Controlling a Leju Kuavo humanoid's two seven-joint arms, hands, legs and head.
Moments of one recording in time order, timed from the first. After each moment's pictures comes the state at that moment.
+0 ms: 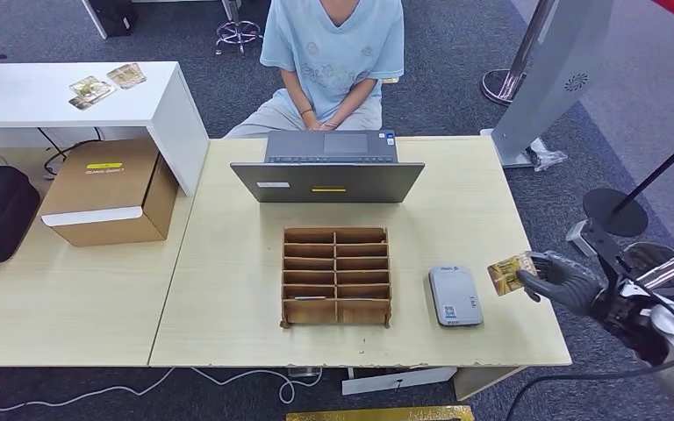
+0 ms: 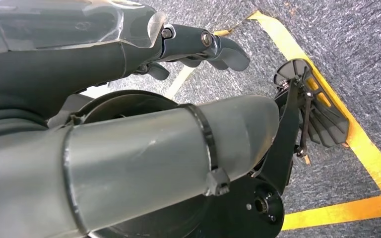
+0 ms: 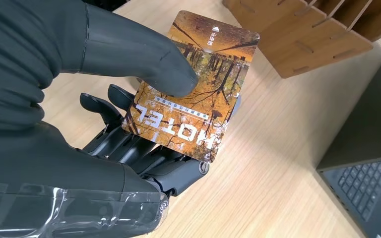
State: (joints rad) left arm -0.04 -0.23 0.81 -0.21 0.21 0.19 0.16; right arm -0.37 -0.75 0.40 -1.09 -0.59 0.63 0.10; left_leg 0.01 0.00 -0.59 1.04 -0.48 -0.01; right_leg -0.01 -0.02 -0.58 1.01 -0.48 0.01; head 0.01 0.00
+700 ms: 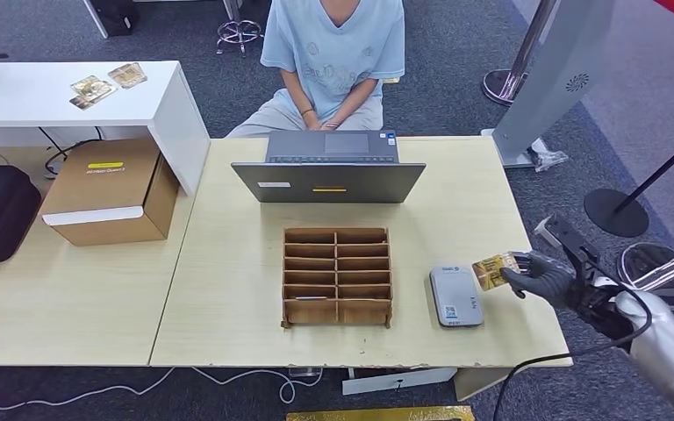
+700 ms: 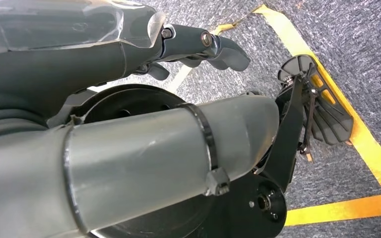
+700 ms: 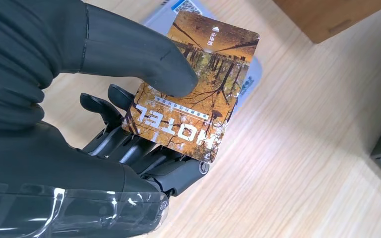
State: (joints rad) left arm -0.04 -0.24 0.82 -0.21 0.23 0.18 0.16; right arm -0.55 -0.71 0.68 -0.85 -0.64 0.54 0.08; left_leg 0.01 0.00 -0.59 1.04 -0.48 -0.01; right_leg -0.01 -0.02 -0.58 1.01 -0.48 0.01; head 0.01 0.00
